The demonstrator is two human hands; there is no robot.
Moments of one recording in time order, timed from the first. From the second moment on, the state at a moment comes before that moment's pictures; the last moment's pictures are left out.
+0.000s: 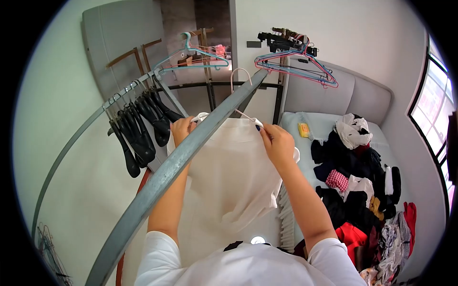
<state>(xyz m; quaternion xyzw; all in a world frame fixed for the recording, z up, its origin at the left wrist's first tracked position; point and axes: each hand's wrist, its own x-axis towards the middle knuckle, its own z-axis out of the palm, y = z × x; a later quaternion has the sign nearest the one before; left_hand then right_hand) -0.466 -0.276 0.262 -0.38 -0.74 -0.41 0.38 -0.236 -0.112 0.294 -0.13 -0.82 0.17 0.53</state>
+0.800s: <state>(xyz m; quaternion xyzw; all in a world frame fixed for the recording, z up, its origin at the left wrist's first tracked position) -0.472 -0.195 0.267 -0.46 -0.78 -0.38 0.19 -0.270 -0.021 0.257 -0.19 -0.82 0.06 0.53</state>
